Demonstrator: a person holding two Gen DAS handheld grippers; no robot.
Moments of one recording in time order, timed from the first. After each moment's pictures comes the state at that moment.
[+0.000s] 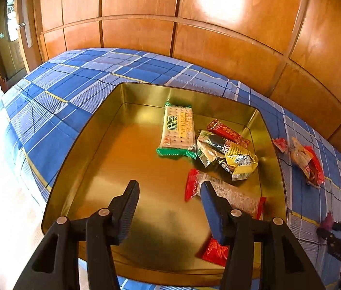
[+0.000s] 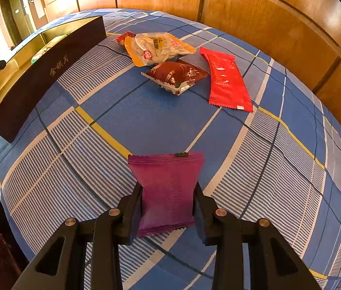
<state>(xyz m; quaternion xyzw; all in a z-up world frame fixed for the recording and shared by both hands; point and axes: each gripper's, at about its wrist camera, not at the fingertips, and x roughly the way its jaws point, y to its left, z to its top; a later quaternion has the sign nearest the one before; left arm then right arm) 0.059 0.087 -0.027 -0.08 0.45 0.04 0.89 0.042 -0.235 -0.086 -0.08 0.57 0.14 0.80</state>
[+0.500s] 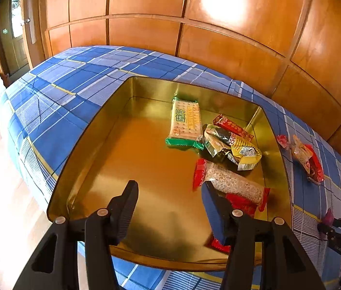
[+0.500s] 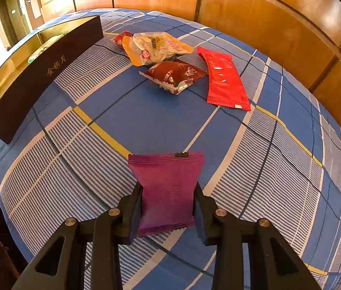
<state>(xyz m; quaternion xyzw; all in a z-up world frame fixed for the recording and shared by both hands) 0.041 0.098 -0.033 -0.09 0.44 0.05 0.89 0.041 -0.234 -0.085 -0.09 0.58 0.13 0.80</state>
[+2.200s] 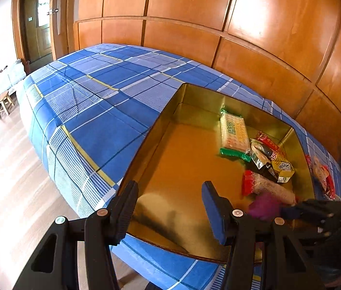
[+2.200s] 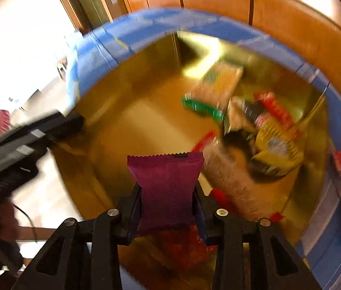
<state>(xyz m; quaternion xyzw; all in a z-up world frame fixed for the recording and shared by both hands) 0.020 0.167 -0.036 -0.13 0.42 0.10 0.89 0.101 0.064 -0.065 -0.09 0.58 0.34 0.74</state>
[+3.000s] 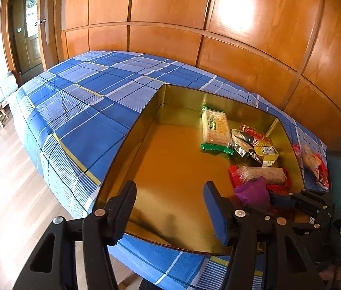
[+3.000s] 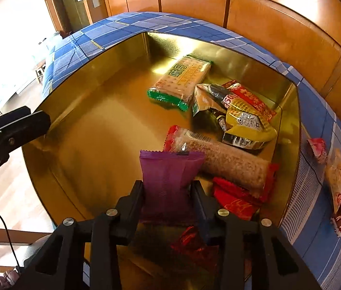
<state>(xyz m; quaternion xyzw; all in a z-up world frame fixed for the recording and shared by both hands) 0.014 0.142 -0.027 -0.10 0.42 0.08 0.90 0.089 0.034 -0.062 -0.11 0.54 0.29 0.78</state>
